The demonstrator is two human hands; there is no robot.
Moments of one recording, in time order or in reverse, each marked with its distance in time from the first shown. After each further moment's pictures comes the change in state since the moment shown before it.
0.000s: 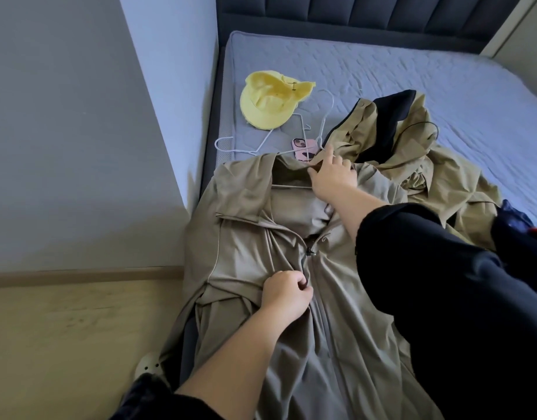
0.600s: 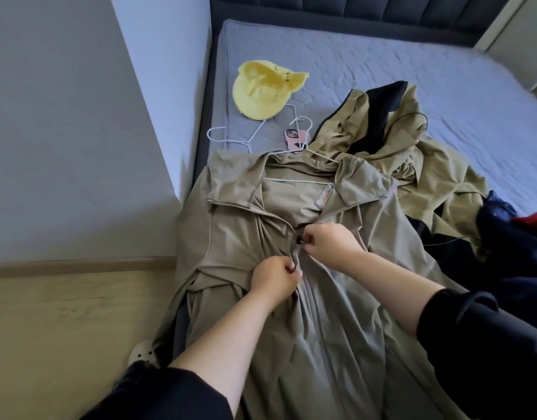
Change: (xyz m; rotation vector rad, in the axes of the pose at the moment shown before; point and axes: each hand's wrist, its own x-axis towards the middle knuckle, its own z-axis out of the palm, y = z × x) left_hand 0.003 0.002 -0.005 -0.008 0.018 -0.038; right_hand -0.128 0.047 0.031 -0.026 -0.189 -0.405
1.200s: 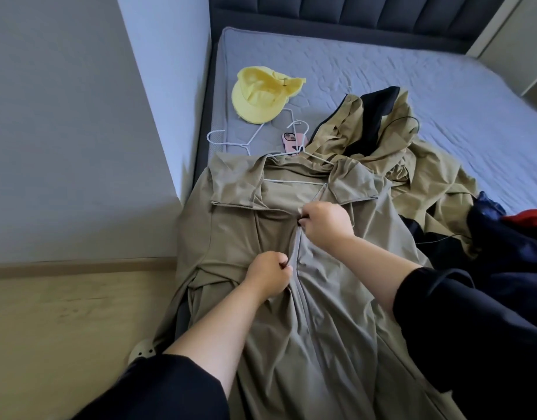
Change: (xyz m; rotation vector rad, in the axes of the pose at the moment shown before) left_hand -0.005 -0.002 -0.018 0.019 -0.067 0.108; right_hand 0.014 -0.010 -0.021 0.045 0.230 0.036
